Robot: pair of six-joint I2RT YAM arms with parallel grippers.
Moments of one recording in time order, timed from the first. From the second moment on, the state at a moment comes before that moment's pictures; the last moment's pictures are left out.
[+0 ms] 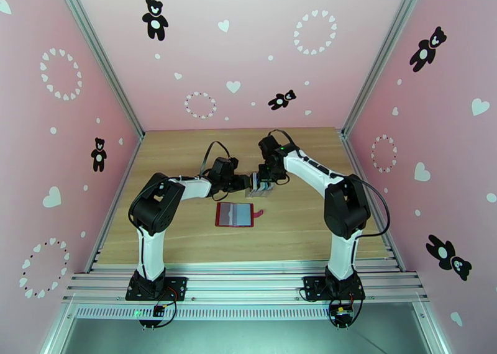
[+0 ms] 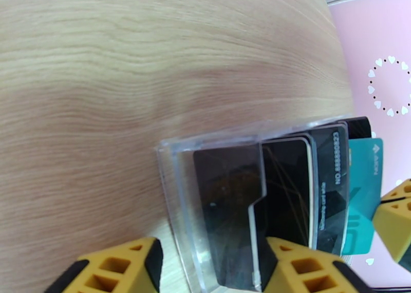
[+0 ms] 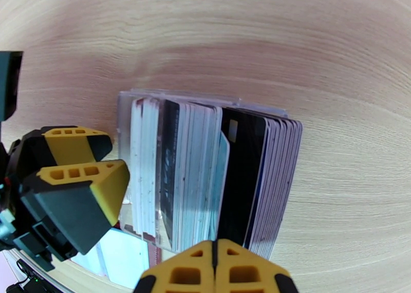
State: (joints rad) left arm -0.52 2.03 1.14 0.12 0.42 -0.68; right arm 0.52 1.93 1.59 -0.91 -0.02 0.40
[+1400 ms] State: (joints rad) left arm -0.52 1.95 1.11 0.11 0.43 -0.67; right arm 0.52 1.61 1.48 -0.91 -0.12 0.47
